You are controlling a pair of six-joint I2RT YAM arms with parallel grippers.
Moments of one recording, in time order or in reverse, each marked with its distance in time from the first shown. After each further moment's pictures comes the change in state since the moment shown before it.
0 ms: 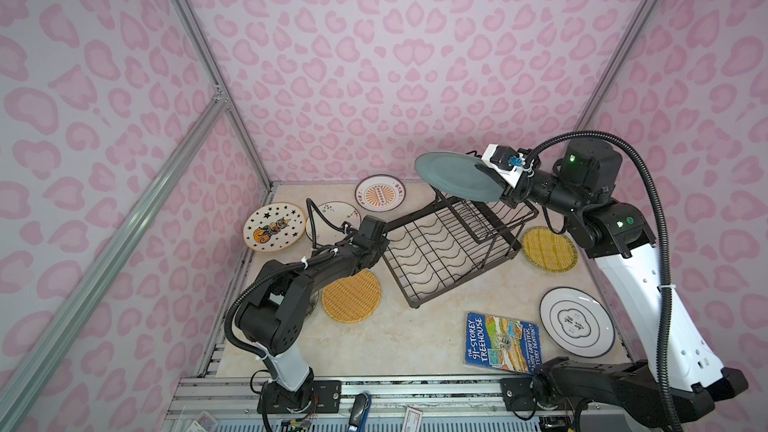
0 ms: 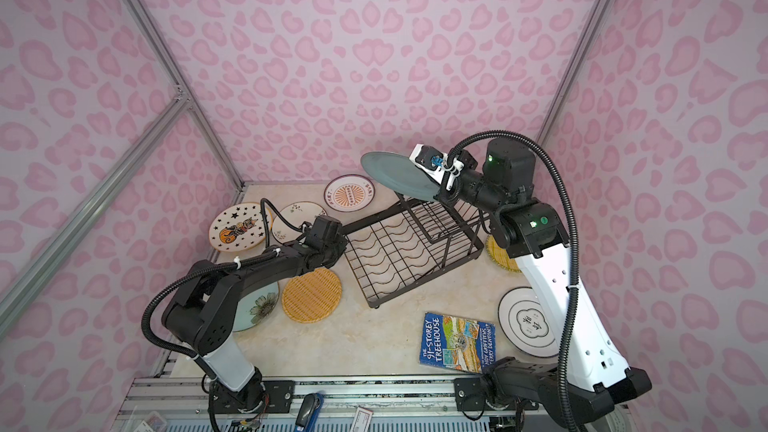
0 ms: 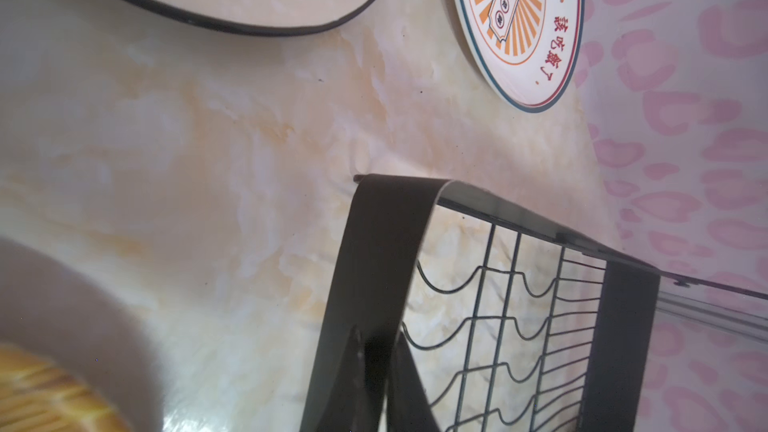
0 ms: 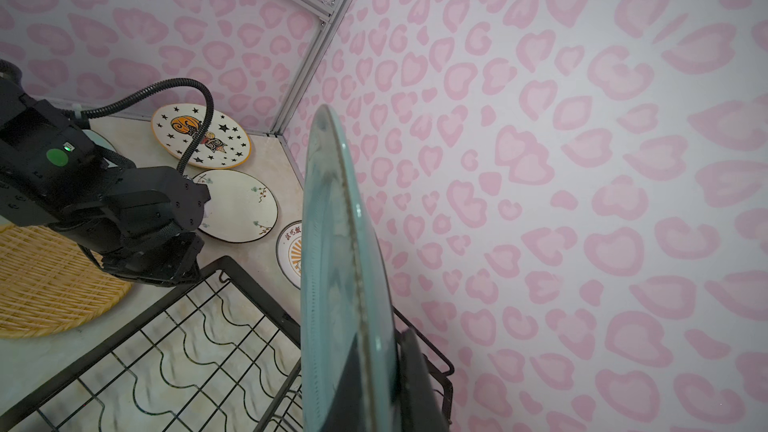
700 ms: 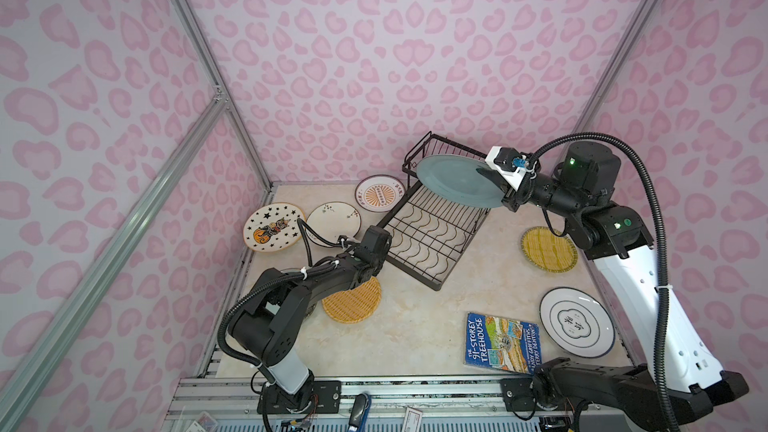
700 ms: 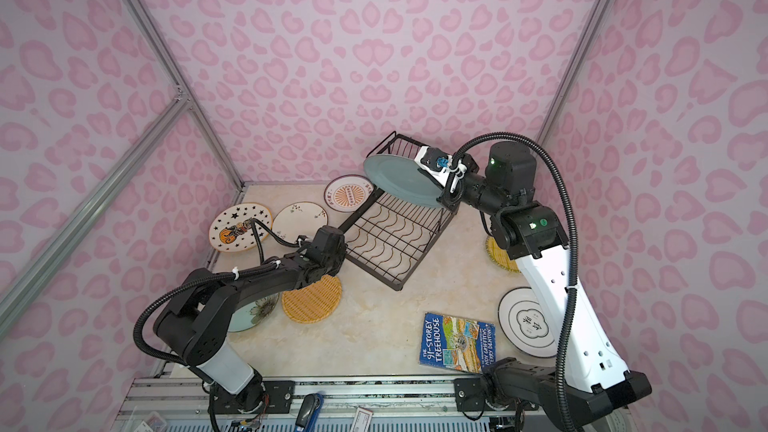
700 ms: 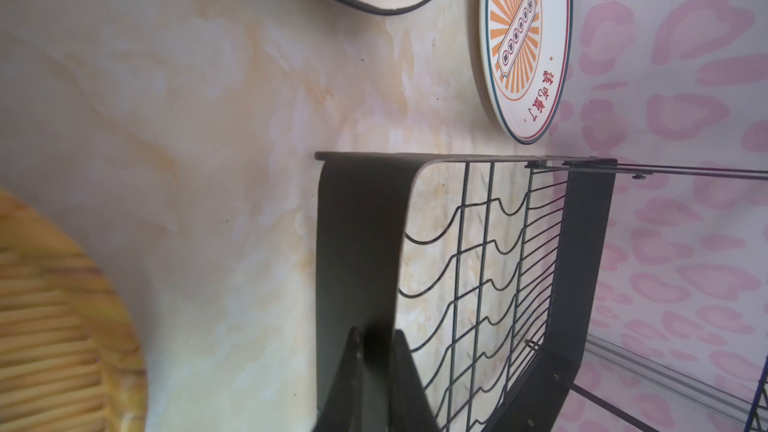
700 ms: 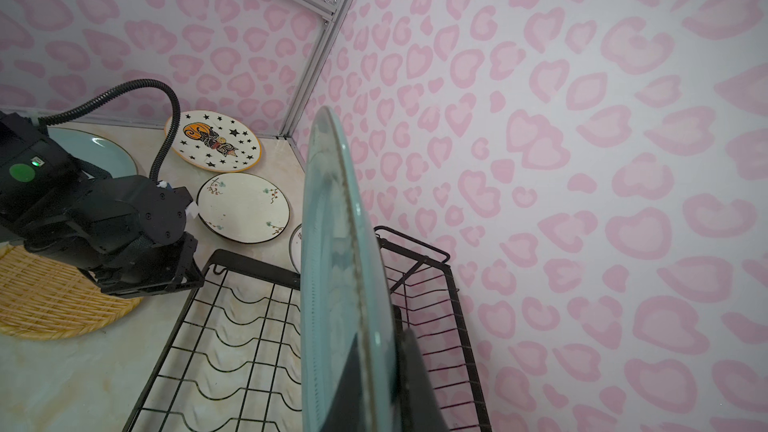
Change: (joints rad) left arm -0.085 -0.058 -0.095 0.072 -0.095 -0.234; right arm -0.036 -0.022 -0.063 0.040 -0.053 0.048
